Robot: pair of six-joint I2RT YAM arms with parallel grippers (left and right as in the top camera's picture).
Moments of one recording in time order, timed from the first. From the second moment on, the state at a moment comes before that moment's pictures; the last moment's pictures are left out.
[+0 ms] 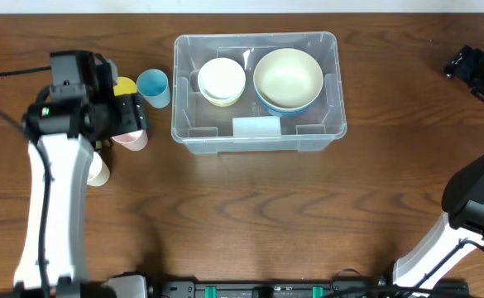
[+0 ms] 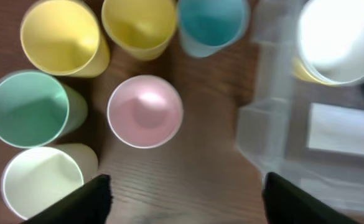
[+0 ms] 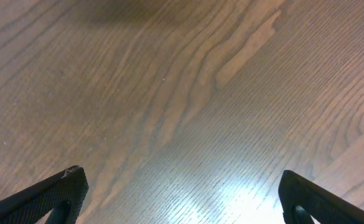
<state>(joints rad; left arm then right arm) 0.10 1.46 1.38 -1.03 0.08 -0.14 -0.37 2.06 2.01 -1.18 0.18 0.44</state>
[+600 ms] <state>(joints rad) 0.20 1.64 1.38 -1.04 0.05 -0.41 -0.37 2.06 2.01 -1.18 0.18 0.44</state>
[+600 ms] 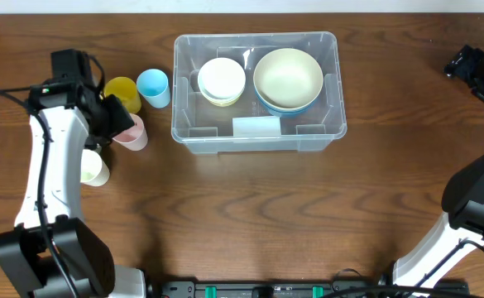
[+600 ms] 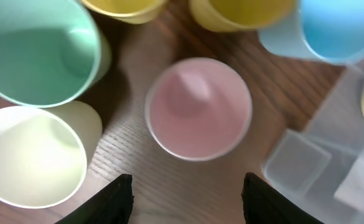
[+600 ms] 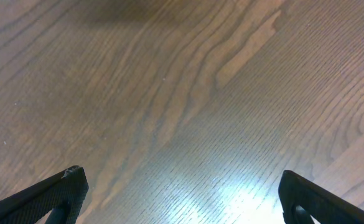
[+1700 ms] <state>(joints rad) 0.26 1.87 1.38 -0.99 0.16 -0.40 -0.37 2.06 2.01 -1.18 0.18 0.44</state>
